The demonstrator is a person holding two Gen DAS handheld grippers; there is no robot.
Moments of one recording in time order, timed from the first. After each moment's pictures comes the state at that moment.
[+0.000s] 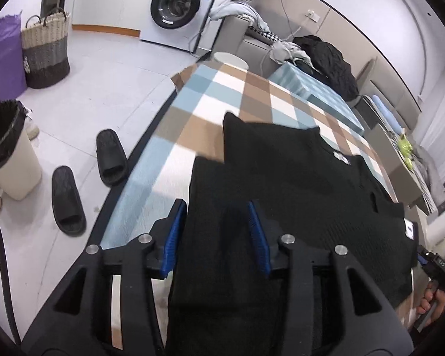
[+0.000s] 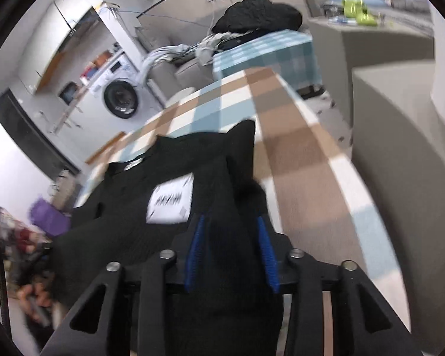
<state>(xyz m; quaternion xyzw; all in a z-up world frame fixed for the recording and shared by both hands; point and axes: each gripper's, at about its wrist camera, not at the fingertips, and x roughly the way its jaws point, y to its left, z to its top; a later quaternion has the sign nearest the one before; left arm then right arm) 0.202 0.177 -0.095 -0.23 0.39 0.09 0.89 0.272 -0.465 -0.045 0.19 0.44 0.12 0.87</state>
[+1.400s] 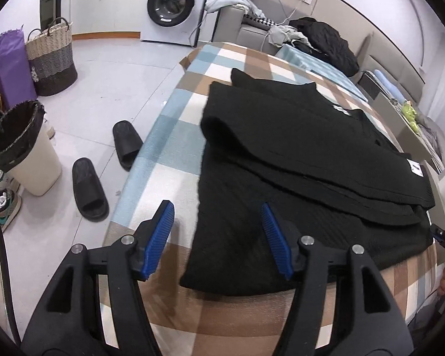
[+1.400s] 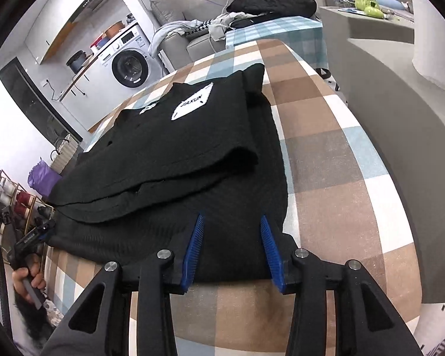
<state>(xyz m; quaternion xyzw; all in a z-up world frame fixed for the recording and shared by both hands) 0.115 0.145 -0.108 -0.17 0.41 0.10 0.89 0.196 -0.440 -0.055 0.12 0.47 0.12 0.87</state>
